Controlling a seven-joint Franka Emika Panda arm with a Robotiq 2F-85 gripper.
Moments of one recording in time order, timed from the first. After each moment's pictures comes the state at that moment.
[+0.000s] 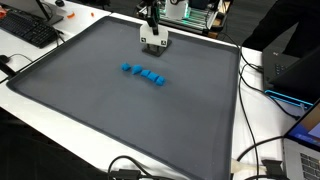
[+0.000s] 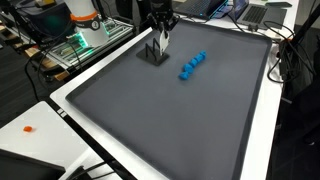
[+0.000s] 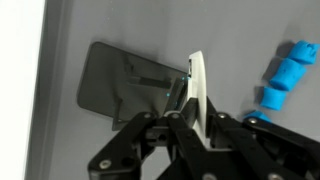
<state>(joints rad) 0.07 -0.06 0.05 -2.53 0.24 2.48 1.20</state>
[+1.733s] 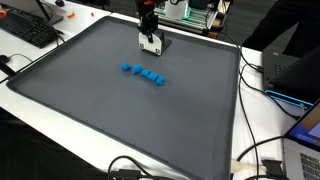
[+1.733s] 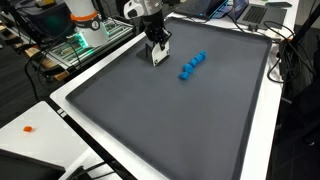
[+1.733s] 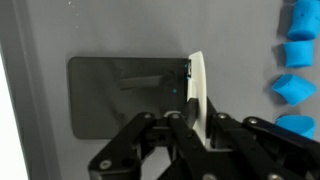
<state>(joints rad) 0.04 0.01 0.04 -2.62 0.45 2.70 1.26</state>
